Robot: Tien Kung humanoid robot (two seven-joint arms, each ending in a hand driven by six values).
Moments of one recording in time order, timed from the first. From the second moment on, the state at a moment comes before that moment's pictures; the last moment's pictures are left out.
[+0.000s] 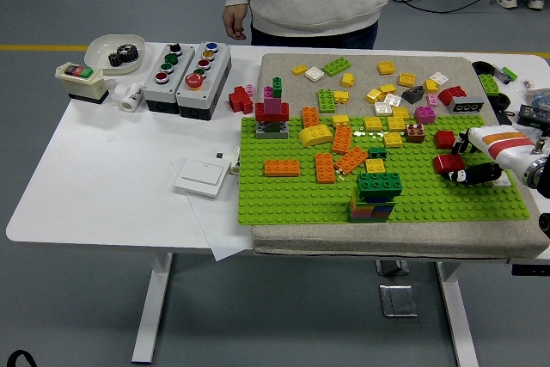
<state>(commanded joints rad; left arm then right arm) -0.25 0.09 -0.50 -0.32 1.00 0.12 0.36 0.75 -0.42 0.65 0.61 -1.93 -0.18 0.22</state>
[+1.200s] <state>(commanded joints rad) -0.26 0.08 -0.51 -0.33 1.02 0.11 0.37 0.74 -0.41 0.63 0.58 -1.96 -0.24 0.25</state>
